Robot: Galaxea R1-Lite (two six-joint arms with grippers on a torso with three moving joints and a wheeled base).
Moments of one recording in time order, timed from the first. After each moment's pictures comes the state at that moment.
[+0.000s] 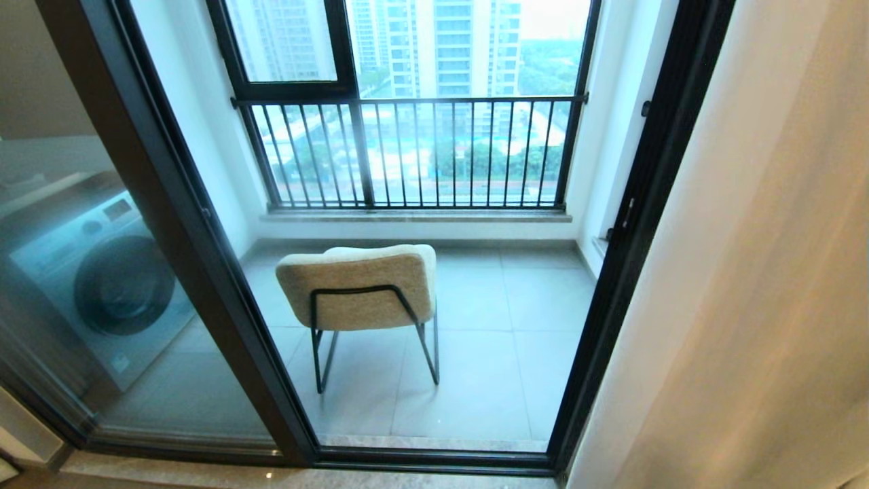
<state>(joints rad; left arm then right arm) 0.00 0.00 0.00 0.00 0.00 -0.01 -1.13 1.86 -1.58 -0.72 0.27 -0.03</state>
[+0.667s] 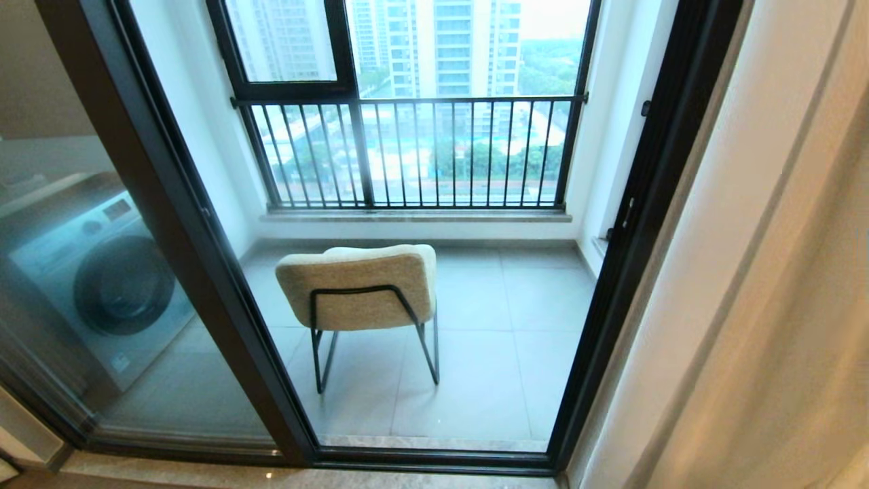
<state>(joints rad) 0.00 0.00 0.00 0.00 0.00 -0.01 -1.00 1.59 -1.30 -0.69 0.75 0.09</state>
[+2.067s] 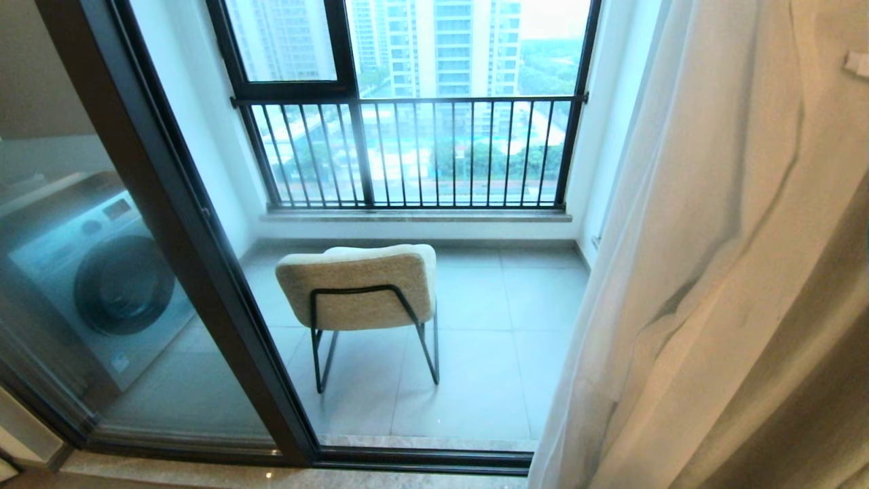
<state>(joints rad) 0.00 0.00 0.00 0.00 0.00 -0.01 -0.44 1.53 -1.19 -0.72 0.93 0.32</state>
